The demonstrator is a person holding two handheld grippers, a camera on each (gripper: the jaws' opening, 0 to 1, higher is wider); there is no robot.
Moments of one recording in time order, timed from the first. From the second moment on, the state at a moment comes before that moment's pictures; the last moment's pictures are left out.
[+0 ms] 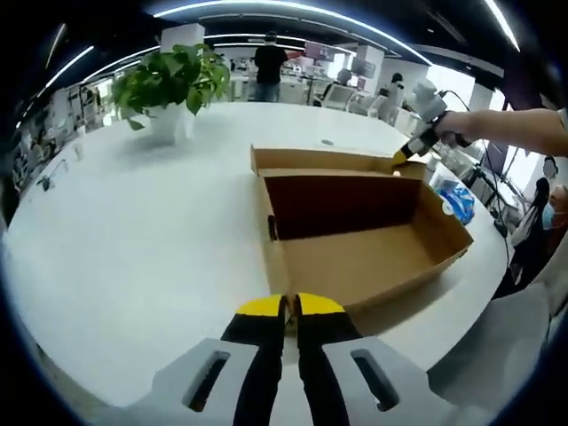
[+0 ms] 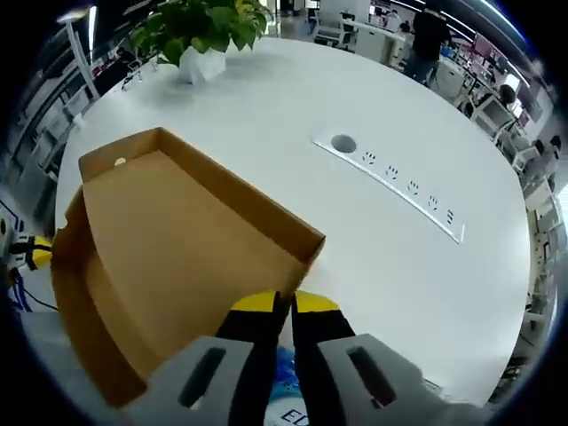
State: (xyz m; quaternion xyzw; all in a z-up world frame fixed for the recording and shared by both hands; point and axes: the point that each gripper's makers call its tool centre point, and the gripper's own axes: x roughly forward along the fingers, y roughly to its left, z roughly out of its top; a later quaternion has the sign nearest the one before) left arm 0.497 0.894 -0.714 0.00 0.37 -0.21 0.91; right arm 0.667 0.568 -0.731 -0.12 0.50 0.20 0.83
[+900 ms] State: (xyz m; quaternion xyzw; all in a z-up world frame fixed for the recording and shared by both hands) left arm 0.493 0.891 -0.712 -0.01 0.37 -0.20 0.91; right arm 0.662 0.571 -0.694 -0.09 0.45 0.19 0.87
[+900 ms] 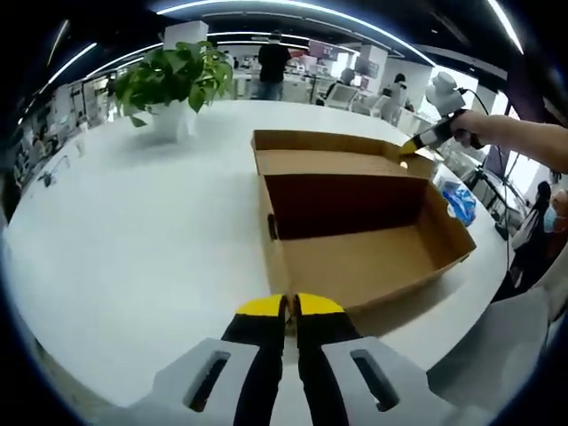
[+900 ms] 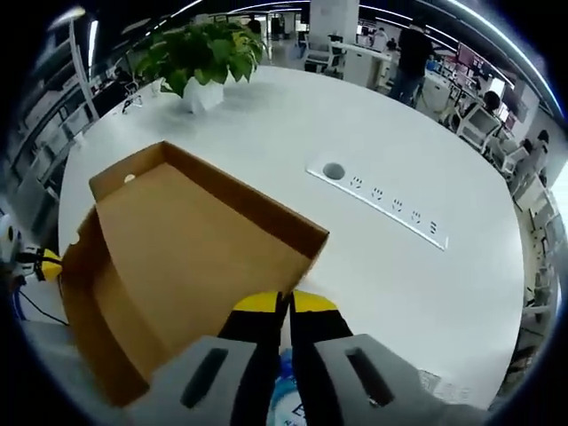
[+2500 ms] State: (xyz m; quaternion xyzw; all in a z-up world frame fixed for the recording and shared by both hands) left arm 0.489 0.891 -0.711 0.00 0.37 -0.20 0.91; right arm 0.631 0.579 -0.629 -0.05 0.33 0.20 0.92
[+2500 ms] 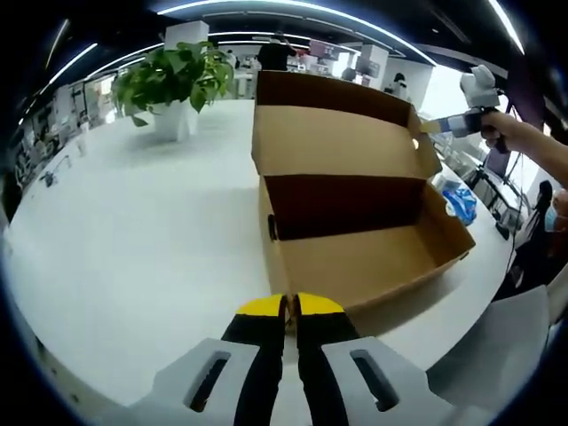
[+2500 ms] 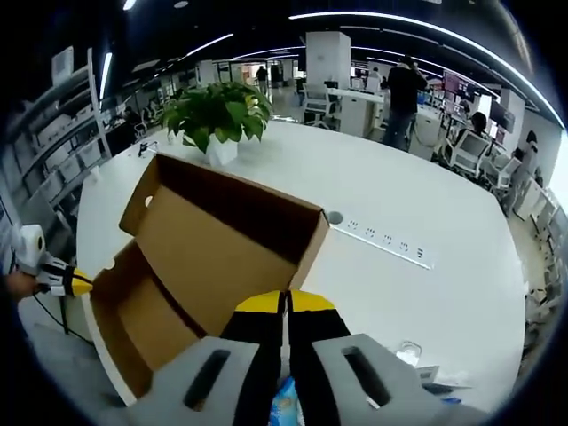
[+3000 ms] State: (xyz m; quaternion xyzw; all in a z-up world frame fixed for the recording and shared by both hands) left arm 0.489 0.892 -0.711 -0.01 0.37 -0.20 0.91; right arm 0.610 0.581 -0.619 -0.05 0.30 0.20 0.93
